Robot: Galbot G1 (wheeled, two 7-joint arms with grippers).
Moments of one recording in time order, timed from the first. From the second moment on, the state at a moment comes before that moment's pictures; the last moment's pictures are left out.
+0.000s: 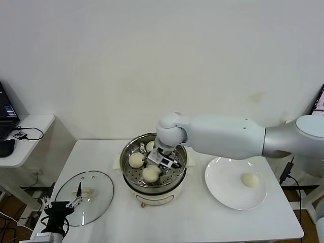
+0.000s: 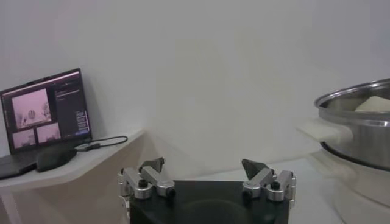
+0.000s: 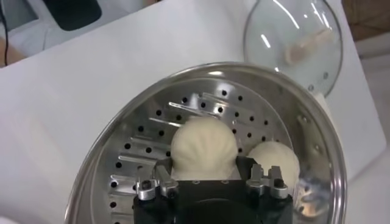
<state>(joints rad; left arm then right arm) 1.71 -1.28 -0.76 -2.02 -0.13 -0.09 -0.11 0.48 1.21 -1.28 1.49 0.02 0.03 -1.03</state>
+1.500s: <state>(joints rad) 1.70 -1.23 -0.74 -2.02 -0.13 -0.08 -0.10 0.20 0.41 -0.88 1.62 -0.05 -0.26 -1.06</state>
